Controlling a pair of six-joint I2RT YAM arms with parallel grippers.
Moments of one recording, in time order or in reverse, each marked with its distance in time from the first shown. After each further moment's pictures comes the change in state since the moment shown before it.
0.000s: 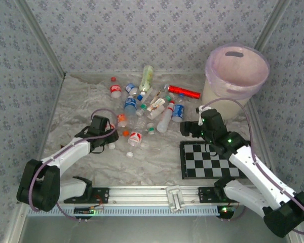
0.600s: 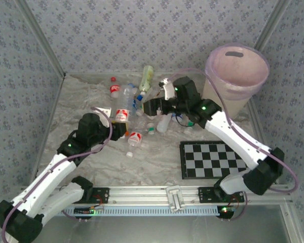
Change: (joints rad) left arm -0.194 -0.402 0.116 -0.002 0.222 0.174; right arm 0.142 0.504 0.562 0.123 -0.473 0.074
